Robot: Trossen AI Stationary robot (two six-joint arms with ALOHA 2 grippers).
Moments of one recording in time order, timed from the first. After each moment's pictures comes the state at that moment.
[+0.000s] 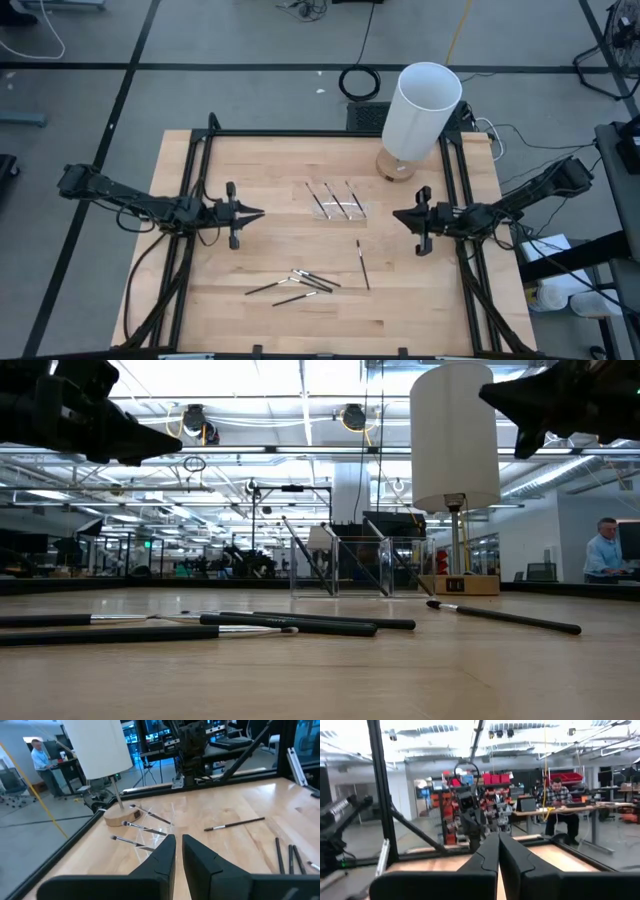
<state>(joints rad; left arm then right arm) -0.24 0.60 0.10 0.44 -0.37 0.18 0.38 0.83 0.02 1.13 0.49 -0.04</state>
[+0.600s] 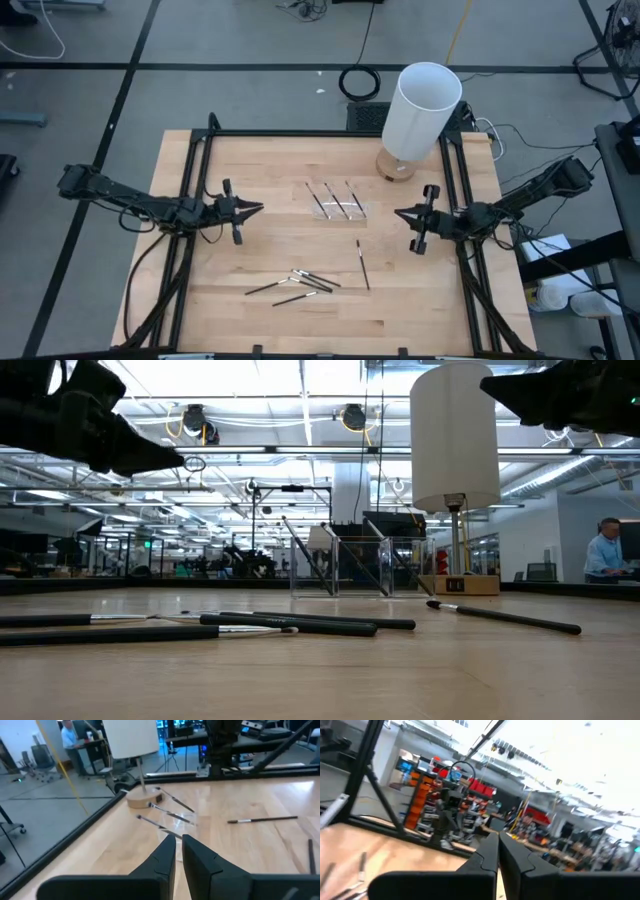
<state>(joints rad) -0.24 0.60 0.10 0.38 -0.51 0.08 0.38 0.83 0.02 1.18 0.50 -0.54</state>
